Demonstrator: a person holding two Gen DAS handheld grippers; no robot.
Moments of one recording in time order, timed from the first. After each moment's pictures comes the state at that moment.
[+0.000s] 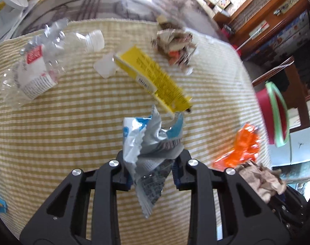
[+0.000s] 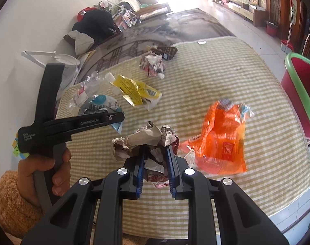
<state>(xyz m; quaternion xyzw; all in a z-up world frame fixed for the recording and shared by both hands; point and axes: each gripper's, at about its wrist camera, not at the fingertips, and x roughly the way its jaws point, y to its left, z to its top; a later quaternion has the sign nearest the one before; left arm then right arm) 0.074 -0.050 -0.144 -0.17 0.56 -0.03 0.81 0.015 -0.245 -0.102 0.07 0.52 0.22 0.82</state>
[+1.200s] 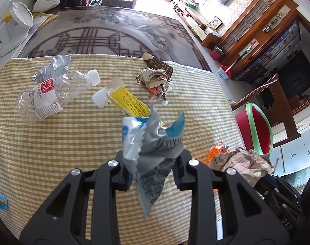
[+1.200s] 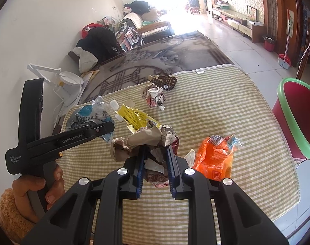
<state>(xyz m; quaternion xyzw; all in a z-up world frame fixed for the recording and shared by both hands) 0.064 -0.051 -0.089 -0.19 0.50 -0.04 0.85 0.029 -0.253 -0.061 0.07 0.47 0.22 0.85</state>
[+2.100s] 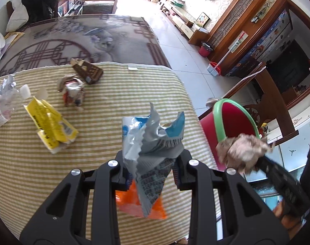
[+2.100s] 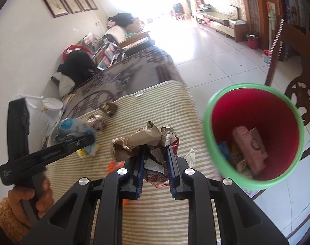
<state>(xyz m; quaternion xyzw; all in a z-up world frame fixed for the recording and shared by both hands) 0.110 -0.221 -0.072 -0.16 0.49 -0.06 0.86 0.091 -0.452 -0.057 0.11 0.46 0.18 0.86</state>
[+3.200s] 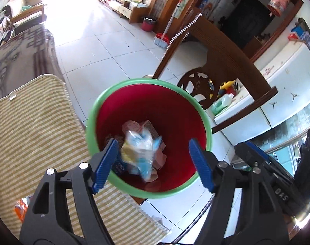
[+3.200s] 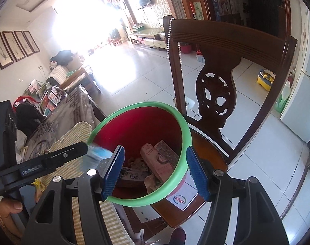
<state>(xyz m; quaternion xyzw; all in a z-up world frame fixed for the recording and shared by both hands) 0.170 -0.444 -0.075 -0.07 0.50 -0.23 0.83 0.073 -0.644 -0.068 0.18 0.41 -0.02 0.89</state>
